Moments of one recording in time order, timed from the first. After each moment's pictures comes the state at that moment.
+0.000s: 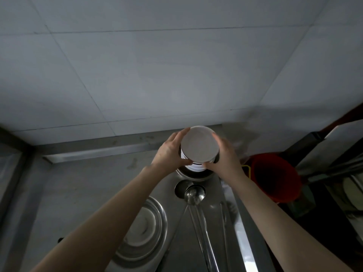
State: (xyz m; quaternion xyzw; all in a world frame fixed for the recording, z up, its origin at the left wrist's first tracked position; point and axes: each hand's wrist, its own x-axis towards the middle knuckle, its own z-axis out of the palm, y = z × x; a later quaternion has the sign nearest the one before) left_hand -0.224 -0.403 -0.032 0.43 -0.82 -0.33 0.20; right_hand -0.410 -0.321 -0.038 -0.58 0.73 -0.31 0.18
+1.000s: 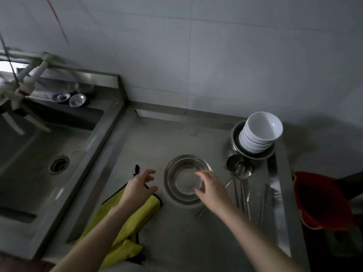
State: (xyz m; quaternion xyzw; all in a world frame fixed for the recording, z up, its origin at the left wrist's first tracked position) left_hand 0.060 -0.163 -0.062 0.71 -0.60 -0.33 0.17; right_hand -0.197 -0.175 -0.069 -0.74 0.59 -0.21 0.26
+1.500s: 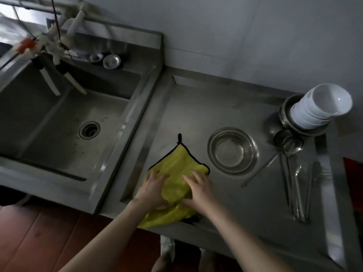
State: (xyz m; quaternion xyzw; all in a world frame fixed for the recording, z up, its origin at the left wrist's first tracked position) left_hand 0.189 -0.071 -0.114 0.68 -0.65 -0.33 -0.11; right_hand -0.006 -0.084 -0.114 -0.79 0.53 0.06 0.28
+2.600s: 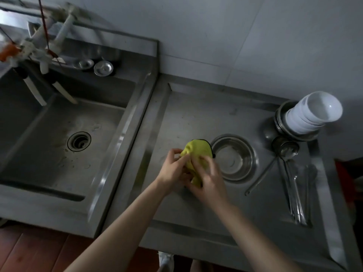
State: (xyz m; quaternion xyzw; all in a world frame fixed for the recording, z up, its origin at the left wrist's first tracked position) left_hand 0.156 -0.153 -0.056 0.57 -0.24 -0.69 0.38; right_hand 0.011 -0.122 -0.091 -0.77 0.59 -0.21 0.15
